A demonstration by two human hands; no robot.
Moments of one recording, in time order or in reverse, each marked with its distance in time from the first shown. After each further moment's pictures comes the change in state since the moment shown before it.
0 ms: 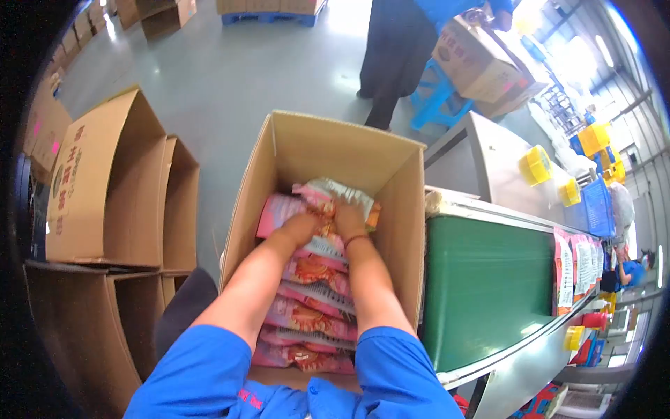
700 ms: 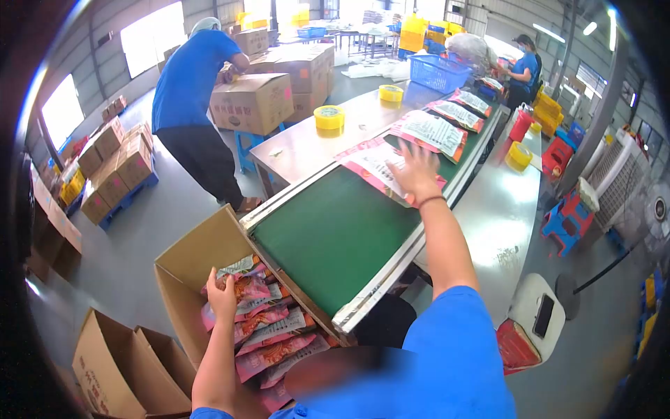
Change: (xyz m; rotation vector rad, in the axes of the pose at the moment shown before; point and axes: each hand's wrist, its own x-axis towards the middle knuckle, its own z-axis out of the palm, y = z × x) left_hand -0.081 0.148 -0.098 -0.694 0.625 0.029; right_hand -0.366 0.268 -0.364 -0.127 0.517 0.980
